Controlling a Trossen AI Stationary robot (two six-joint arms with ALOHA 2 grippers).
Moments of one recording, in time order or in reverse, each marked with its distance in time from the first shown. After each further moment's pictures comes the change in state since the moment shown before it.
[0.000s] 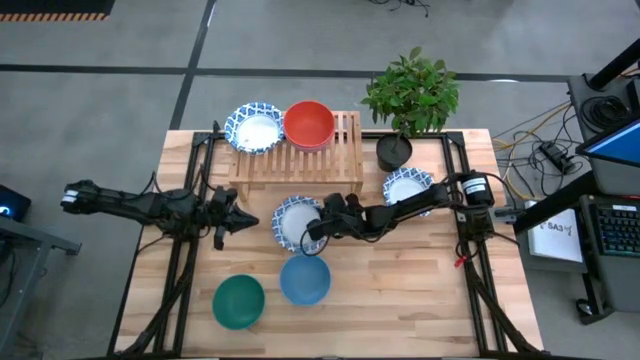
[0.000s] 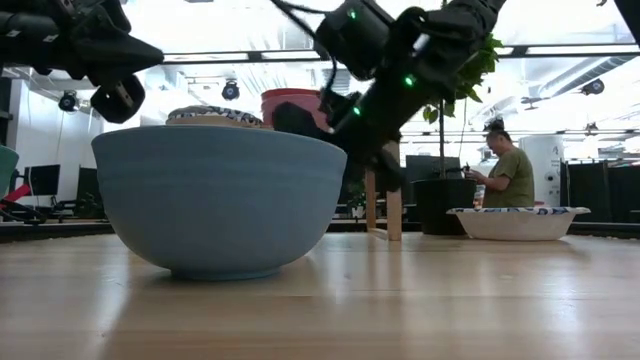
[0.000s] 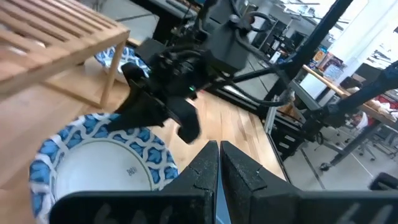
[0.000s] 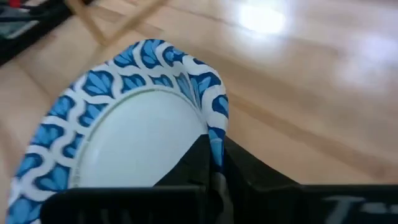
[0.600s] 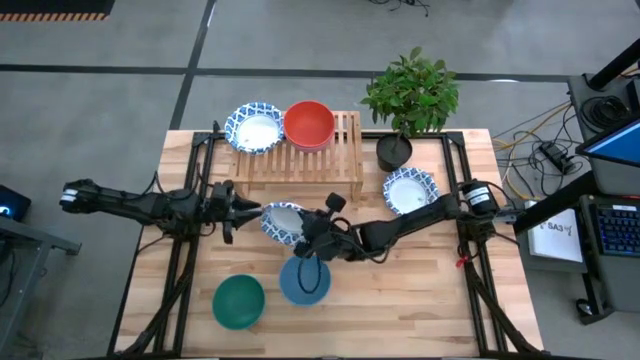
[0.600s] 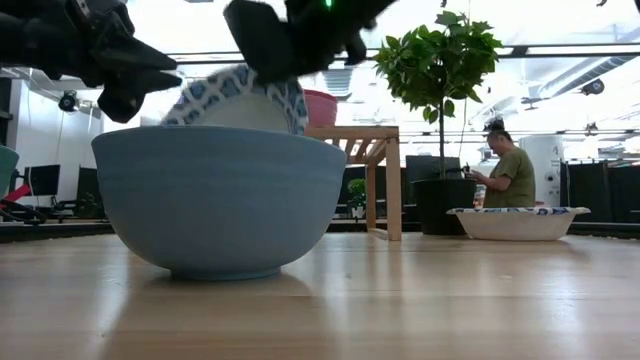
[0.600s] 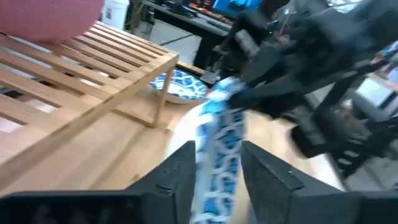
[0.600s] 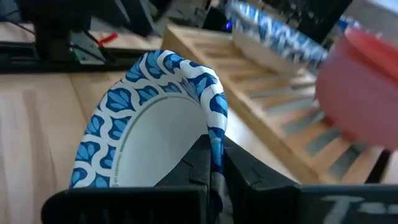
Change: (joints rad) left arm 0.001 0.036 0.000 0.025 -0.194 0.107; right arm 0.166 -0.002 0.276 0.007 0.313 -0.768
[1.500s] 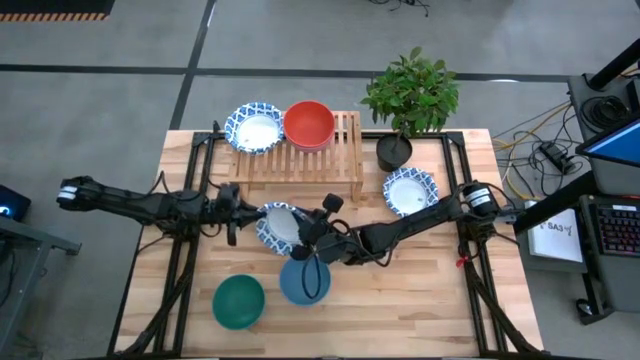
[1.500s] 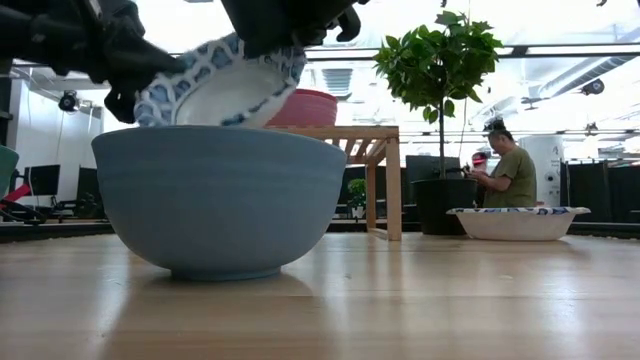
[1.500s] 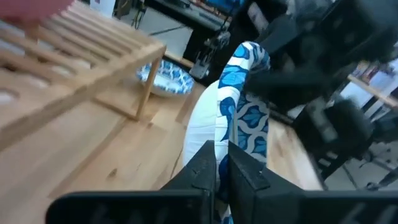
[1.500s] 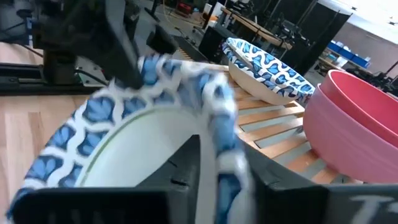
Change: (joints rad) left arm 0.000 0.096 0.020 0.077 0.052 -0.078; right arm 0.022 -0.001 0.050 0.061 0.030 -0.123
